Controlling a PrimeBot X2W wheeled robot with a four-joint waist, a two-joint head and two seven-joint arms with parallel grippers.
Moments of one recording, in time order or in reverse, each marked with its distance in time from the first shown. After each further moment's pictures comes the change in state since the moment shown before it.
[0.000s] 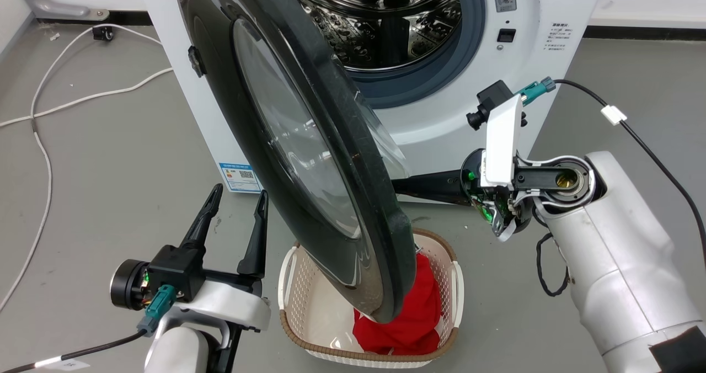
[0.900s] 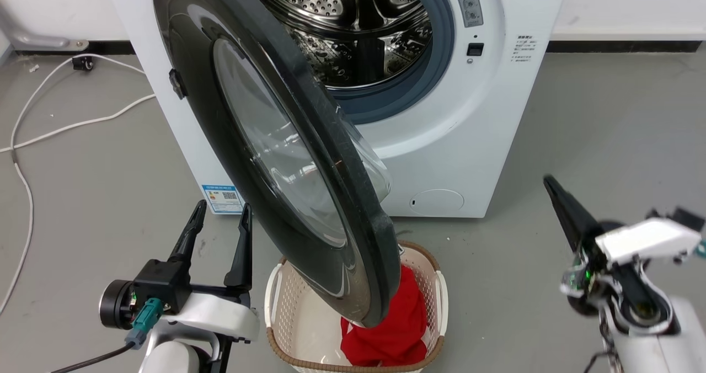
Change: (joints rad) left arm 0.042 -0.020 0.059 0.003 -0.001 0.002 0.000; right arm 0.465 -0.008 -0.374 -0.296 -0.005 0.000 -0.767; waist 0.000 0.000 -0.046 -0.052
